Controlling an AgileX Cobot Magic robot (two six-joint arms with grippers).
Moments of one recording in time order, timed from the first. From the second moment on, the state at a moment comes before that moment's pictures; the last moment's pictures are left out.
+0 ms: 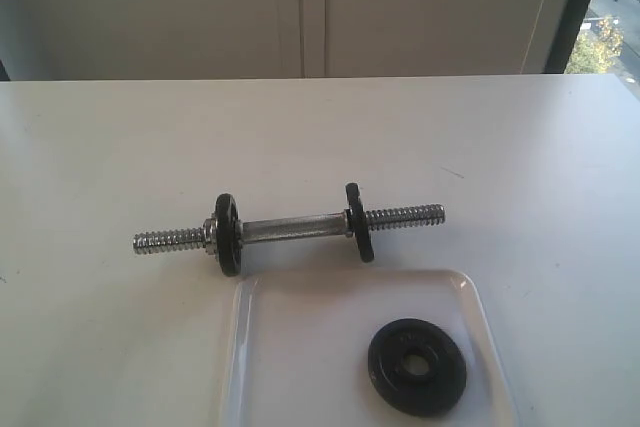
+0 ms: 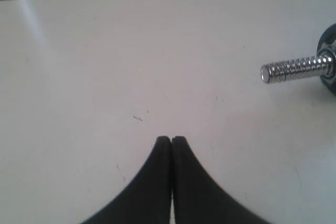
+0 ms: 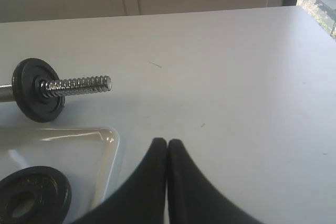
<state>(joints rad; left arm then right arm) -0.06 0.00 0.02 -0.08 0.35 0.11 0.15 0.01 0.00 -0.07 0.35 0.20</state>
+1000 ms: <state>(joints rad) -0.06 0.00 0.02 -0.15 -0.63 -0.22 0.15 0.01 0.00 -0.07 0.35 0.20</state>
